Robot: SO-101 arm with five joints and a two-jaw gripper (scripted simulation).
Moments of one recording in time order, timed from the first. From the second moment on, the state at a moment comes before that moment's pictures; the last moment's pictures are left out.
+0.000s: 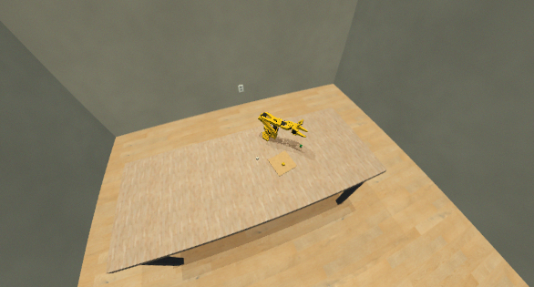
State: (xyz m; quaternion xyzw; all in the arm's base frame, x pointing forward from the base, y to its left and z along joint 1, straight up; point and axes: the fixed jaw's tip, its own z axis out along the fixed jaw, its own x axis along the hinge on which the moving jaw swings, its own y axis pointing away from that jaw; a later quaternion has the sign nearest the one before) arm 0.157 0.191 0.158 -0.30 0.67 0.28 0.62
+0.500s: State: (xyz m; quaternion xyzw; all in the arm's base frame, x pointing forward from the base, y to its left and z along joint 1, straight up) arm 0.168 0.205 0.152 -0.34 0.76 0.23 0.51
